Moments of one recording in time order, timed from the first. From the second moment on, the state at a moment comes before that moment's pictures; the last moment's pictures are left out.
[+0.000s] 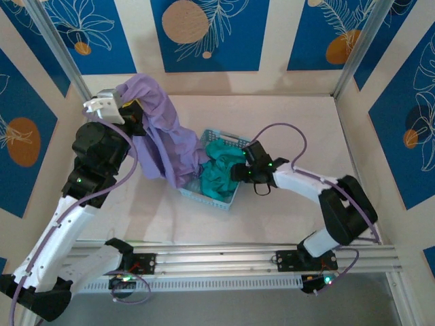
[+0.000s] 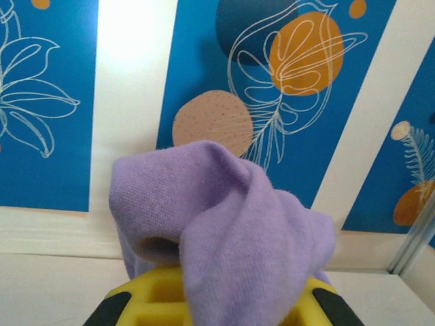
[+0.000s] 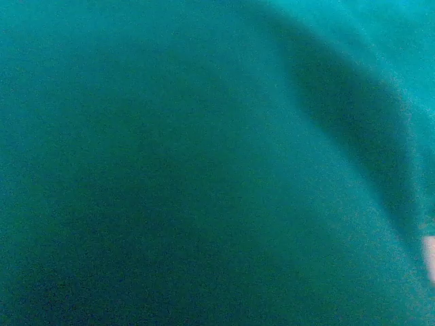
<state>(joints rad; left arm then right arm) -0.44 0.92 1.15 -0.14 -0.27 -0.21 0.57 1.55 0.88 -0.35 0.01 0.56</state>
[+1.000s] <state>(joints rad) -0.44 1.04 1.25 -0.21 -0.39 -0.10 0.27 1.50 1.16 -0.56 0.36 0.15</state>
